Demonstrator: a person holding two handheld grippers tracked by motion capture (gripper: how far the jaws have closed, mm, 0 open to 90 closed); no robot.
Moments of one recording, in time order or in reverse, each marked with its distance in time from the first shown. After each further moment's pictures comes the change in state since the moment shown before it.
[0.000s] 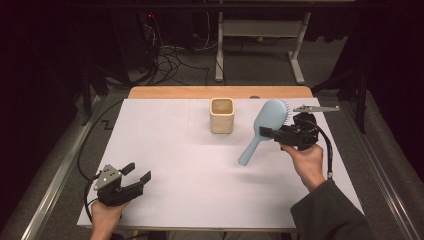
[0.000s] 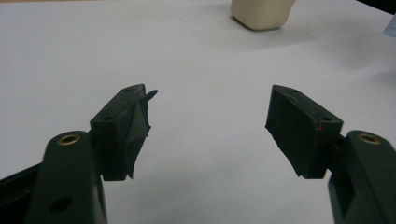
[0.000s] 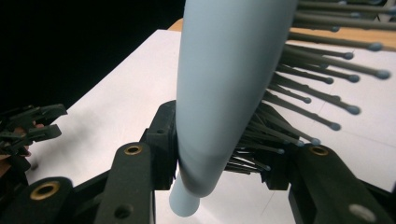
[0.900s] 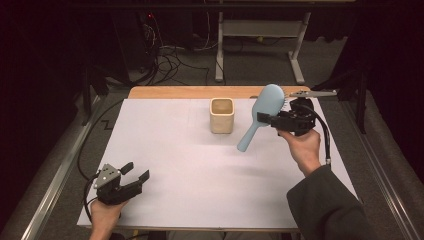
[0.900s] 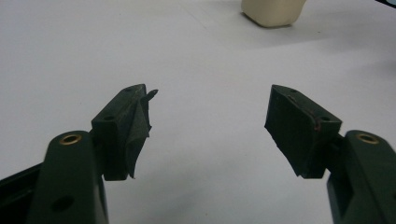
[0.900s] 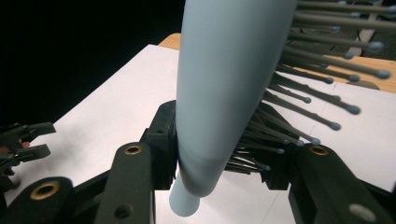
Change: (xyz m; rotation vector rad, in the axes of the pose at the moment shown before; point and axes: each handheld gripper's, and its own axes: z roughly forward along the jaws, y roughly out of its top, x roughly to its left) left arm 0.006 -0.002 0.002 0.009 0.020 -0.013; right arm 0.002 0.034 0.008 -0.020 -0.046 -0.041
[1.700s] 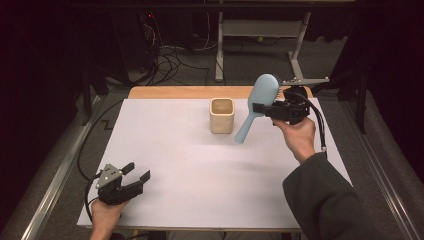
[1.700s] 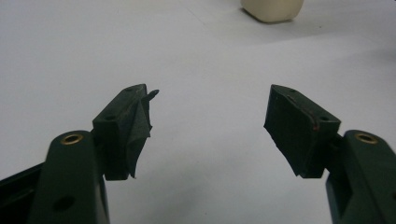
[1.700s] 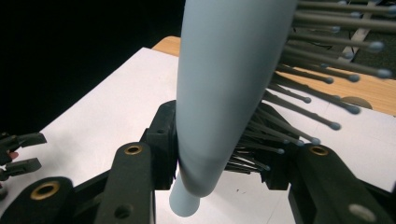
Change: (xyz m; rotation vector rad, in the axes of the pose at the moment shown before) left arm -0.001 0.000 0.002 0.014 0.005 0.013; right arm 0.005 0.027 0.012 0.020 -0.027 -0.030
